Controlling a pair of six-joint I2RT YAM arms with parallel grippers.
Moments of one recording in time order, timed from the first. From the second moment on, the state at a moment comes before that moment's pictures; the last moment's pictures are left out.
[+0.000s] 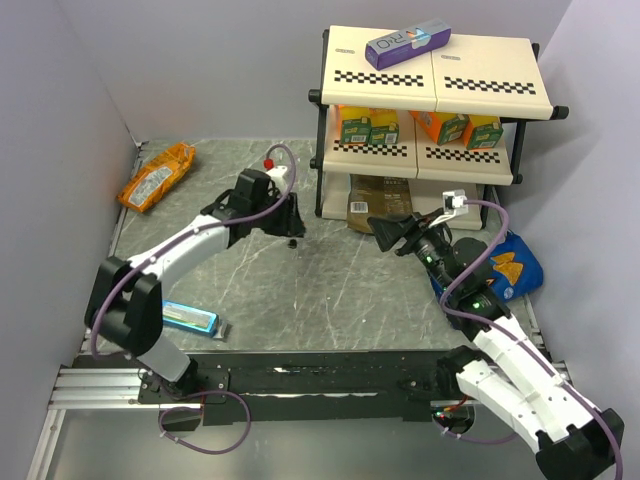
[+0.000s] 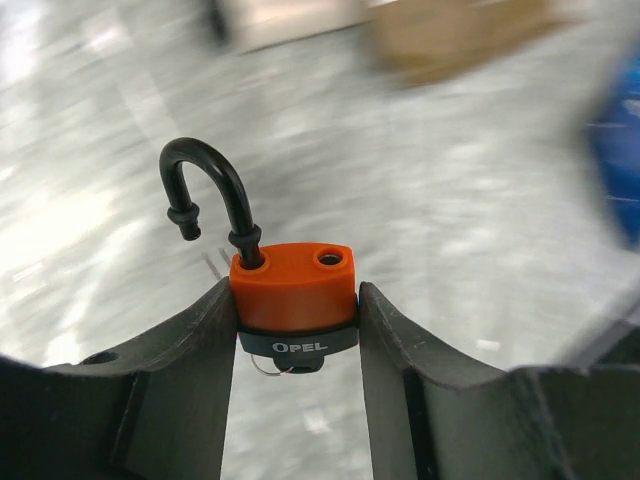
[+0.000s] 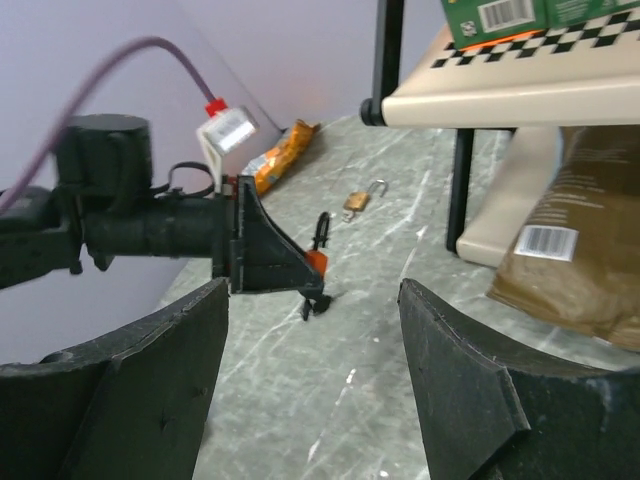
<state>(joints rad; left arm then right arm) -0.52 1.55 1.15 -0.23 0.29 -0.33 0.46 0.71 0.59 0.21 -0.08 0.56</state>
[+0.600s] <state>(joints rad) -0.33 1.54 1.04 -0.55 0.14 -0.21 0.45 0.66 0.59 0.12 -0.04 0.48</state>
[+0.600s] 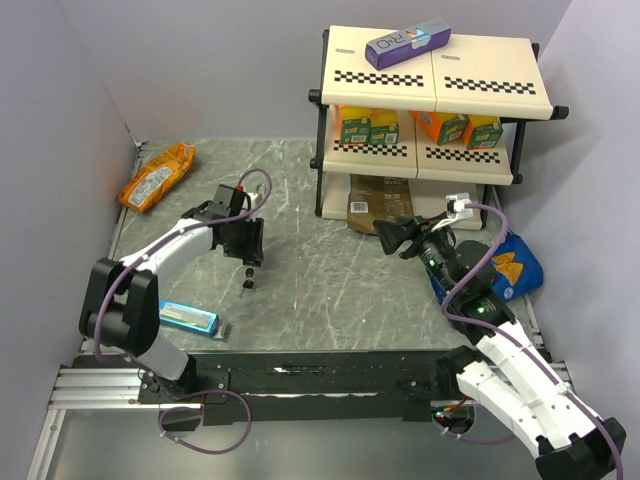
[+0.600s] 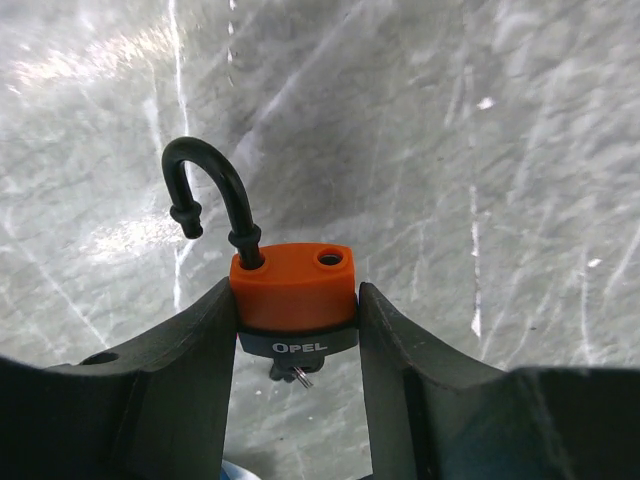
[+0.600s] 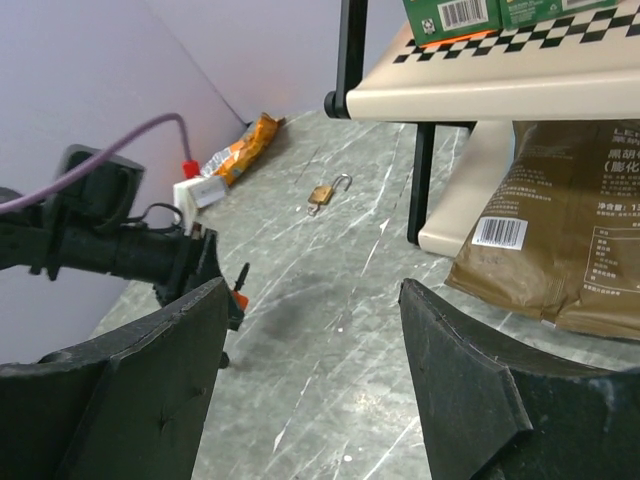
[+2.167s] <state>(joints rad) -0.37 2.02 1.45 -0.55 -0.16 -0.16 0.44 0.57 0.58 0.02 0.03 0.38</state>
